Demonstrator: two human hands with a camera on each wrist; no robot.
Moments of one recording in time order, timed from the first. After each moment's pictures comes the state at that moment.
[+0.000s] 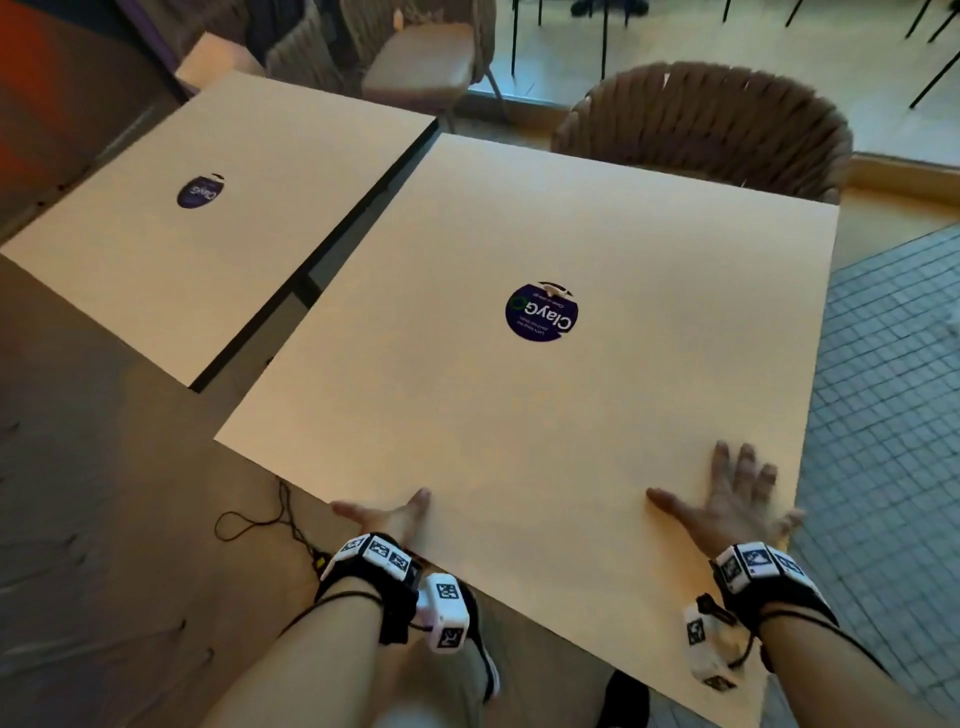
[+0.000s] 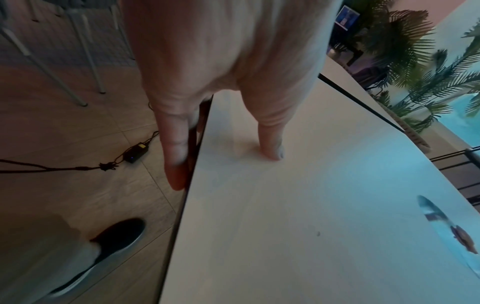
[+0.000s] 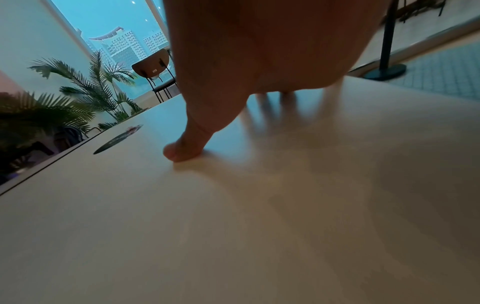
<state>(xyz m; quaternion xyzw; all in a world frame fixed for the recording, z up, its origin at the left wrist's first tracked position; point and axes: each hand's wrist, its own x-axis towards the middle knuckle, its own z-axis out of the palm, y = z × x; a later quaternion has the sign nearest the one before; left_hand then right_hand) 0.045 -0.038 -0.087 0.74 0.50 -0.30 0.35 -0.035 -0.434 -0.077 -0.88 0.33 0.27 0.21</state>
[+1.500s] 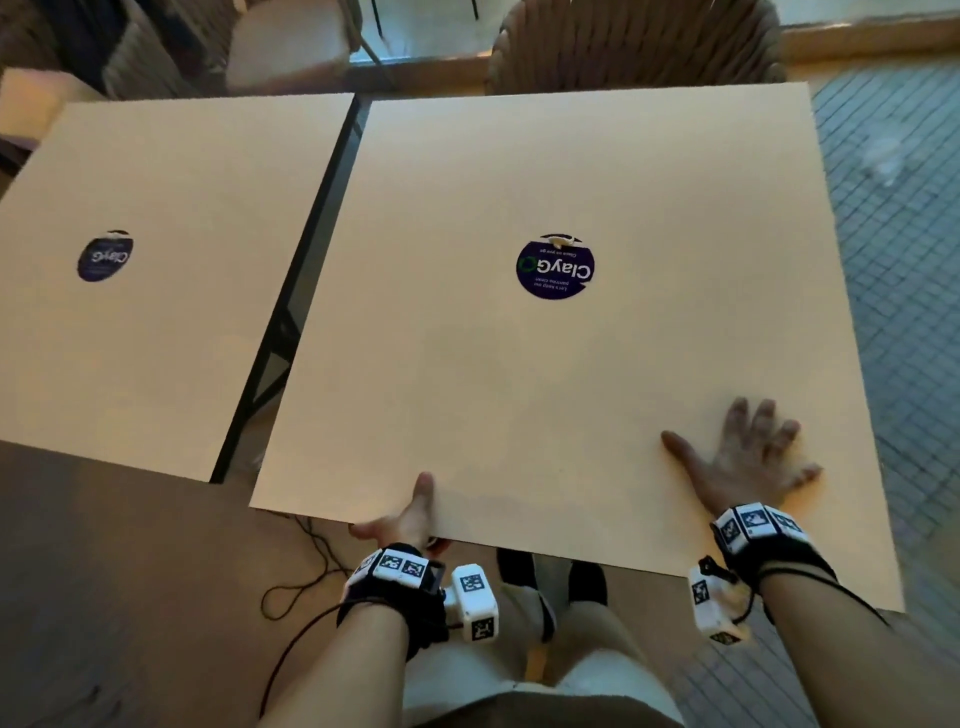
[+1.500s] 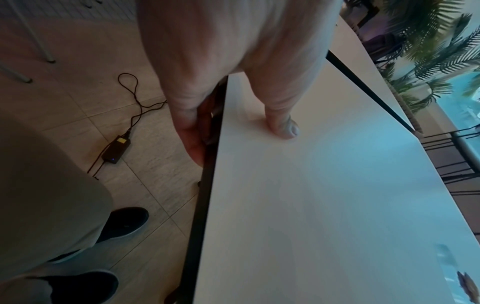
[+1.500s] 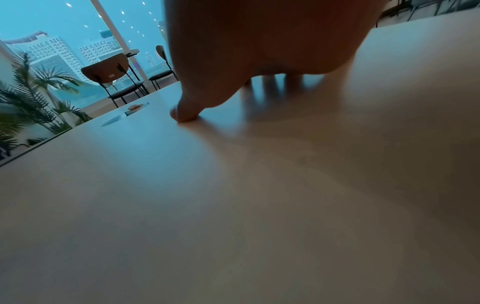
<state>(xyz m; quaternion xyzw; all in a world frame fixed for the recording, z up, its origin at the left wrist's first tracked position) 0.133 0.084 -0.100 0.71 0.48 -0.27 0.45 -0.022 -0.260 -0.092 -0.81 0.51 0.20 0.21</state>
